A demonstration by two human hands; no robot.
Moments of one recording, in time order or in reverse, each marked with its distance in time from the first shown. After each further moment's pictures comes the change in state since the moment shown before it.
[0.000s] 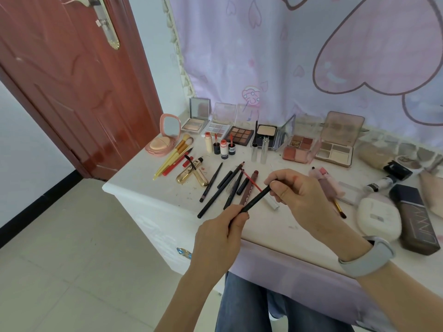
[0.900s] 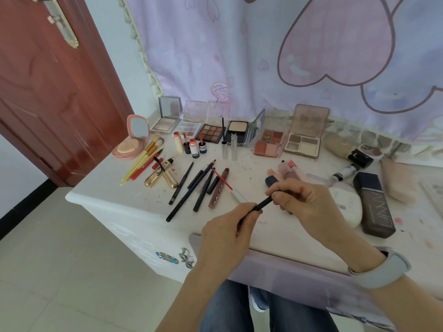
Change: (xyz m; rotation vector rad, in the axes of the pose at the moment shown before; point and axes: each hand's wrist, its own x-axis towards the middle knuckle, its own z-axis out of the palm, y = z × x) left_hand 0.010 0.038 0.042 -0.019 -0.097 0.096; right_hand -0.032 0.010 -0.052 -0.038 0.056 0.055
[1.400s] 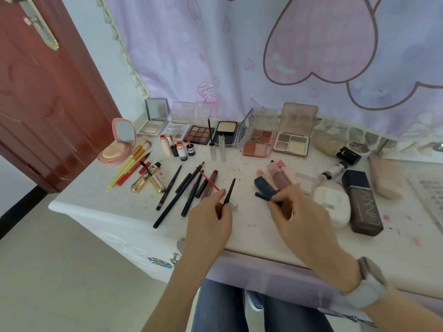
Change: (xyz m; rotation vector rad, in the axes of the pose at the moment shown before) left_hand 0.024 -0.003 -0.001 -0.073 0.056 -0.265; right_hand -0.018 0.019 0.007 -0.679 0.343 -0.100
